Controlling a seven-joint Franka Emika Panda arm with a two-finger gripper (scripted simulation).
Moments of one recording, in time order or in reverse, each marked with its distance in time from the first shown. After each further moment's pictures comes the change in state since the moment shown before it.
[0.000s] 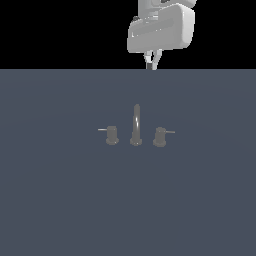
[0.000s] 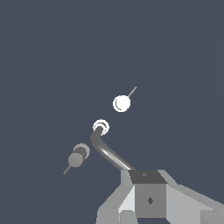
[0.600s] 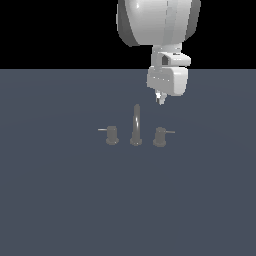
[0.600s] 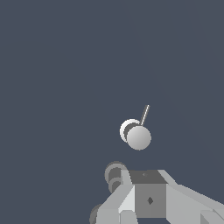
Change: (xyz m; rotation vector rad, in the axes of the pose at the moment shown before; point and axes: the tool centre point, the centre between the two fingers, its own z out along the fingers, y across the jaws) arm 0.071 -0.013 0.113 0.006 0.006 0.367
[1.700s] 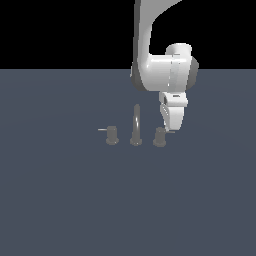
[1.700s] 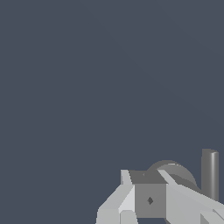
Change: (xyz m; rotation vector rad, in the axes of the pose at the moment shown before) arm 0.048 -0.006 0.116 0.004 0.010 0.324
